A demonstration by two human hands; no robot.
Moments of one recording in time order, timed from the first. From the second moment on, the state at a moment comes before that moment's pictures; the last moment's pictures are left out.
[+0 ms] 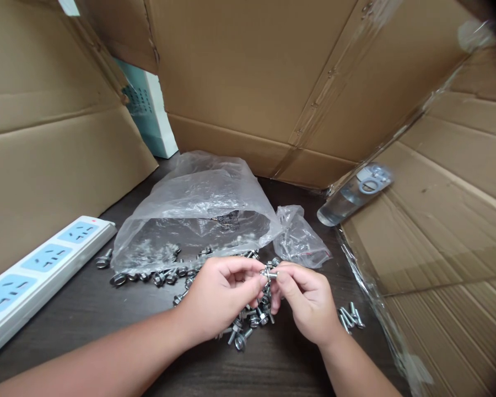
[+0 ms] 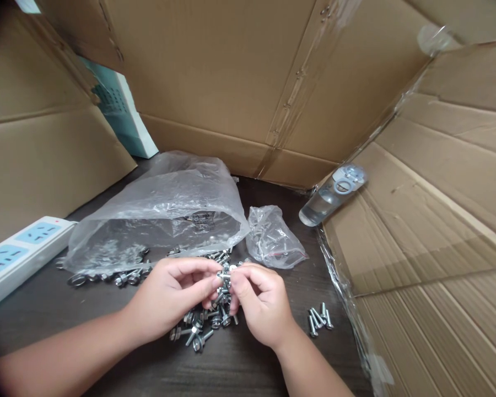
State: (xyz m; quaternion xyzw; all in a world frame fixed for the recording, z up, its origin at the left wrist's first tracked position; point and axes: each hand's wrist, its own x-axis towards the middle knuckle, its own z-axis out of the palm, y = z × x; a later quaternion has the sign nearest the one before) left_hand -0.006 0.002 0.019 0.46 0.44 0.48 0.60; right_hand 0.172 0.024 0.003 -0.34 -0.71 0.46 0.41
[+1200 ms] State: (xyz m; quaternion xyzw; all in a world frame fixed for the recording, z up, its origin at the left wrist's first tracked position) left_hand -0.009 0.002 0.010 0.61 0.44 0.51 0.42; right_hand 0.175 0.026 -0.003 -0.33 -0.61 0.58 0.43
